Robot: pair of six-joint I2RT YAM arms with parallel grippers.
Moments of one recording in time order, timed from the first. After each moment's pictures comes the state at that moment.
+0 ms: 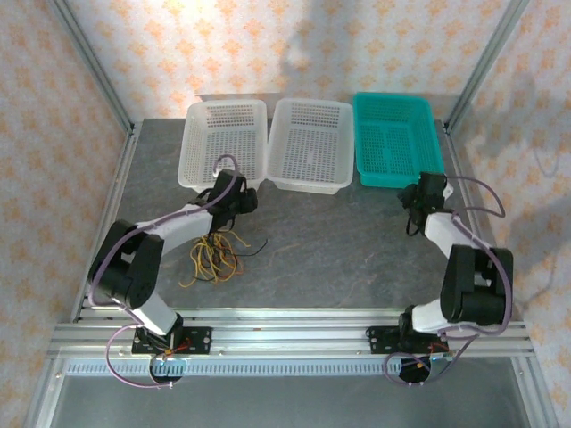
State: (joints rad) left arm -0.42 1.52 0.82 -0.06 -0.18 -0.52; right arm -0.06 1.30 0.67 -0.13 0.13 0.72
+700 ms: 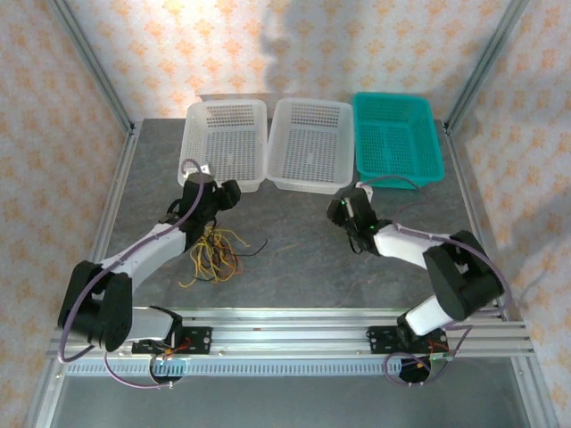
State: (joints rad) left arm -0.26 1.31 0.73 0.03 -0.11 -0.57; right arm 0.49 1.55 0.70 0.14 0.19 0.74
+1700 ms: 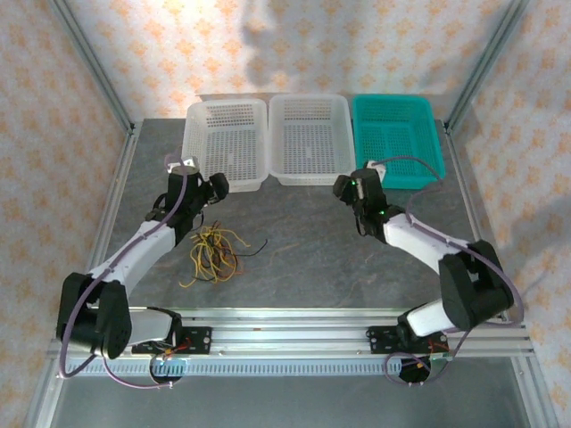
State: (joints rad) left arm -0.18 1.26 0.78 -0.11 -0.11 -0.53; right arm 0.44 1.42 0.80 0.03 0.24 0.66
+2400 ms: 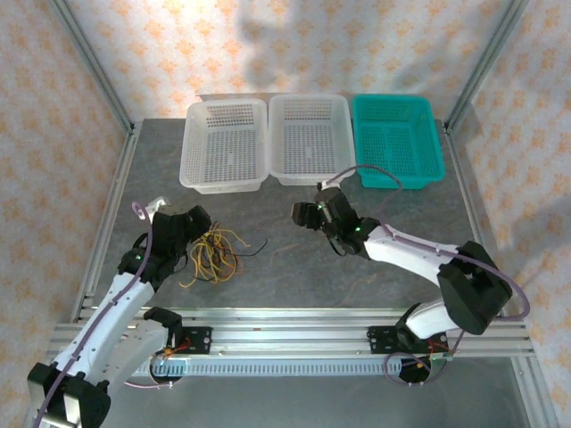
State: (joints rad) left arm -0.24 0.77 0.52 -0.56 -0.26 -0.88; right arm 0.72 1.36 0.82 -0.03 0.15 0.66
